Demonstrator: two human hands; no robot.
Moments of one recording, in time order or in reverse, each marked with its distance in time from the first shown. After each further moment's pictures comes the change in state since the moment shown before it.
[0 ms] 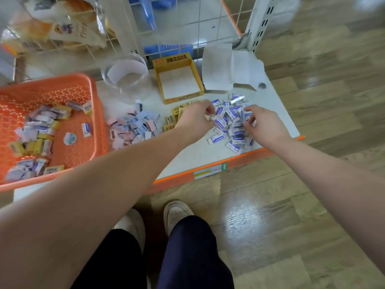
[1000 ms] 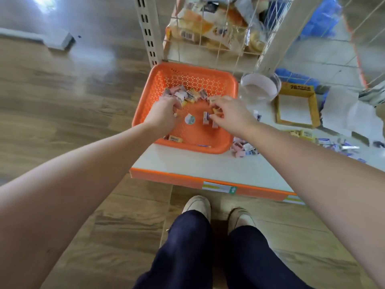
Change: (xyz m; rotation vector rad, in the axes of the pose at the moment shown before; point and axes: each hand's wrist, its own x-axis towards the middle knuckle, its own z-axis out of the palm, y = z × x) left_hand -0.158 -0.237 -0.211 0.114 0.389 -0.386; right_hand 0.021 -0.350 0.098 -0.085 -0.234 -0.661
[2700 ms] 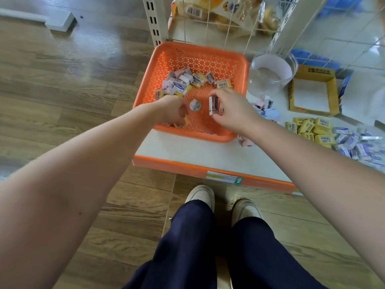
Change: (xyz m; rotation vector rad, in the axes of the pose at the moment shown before) left_hand 0.014 0.000 0.009 0.245 -0.471 0.060; right_hand -0.011 0.002 0.022 0.027 0.038 -0.082
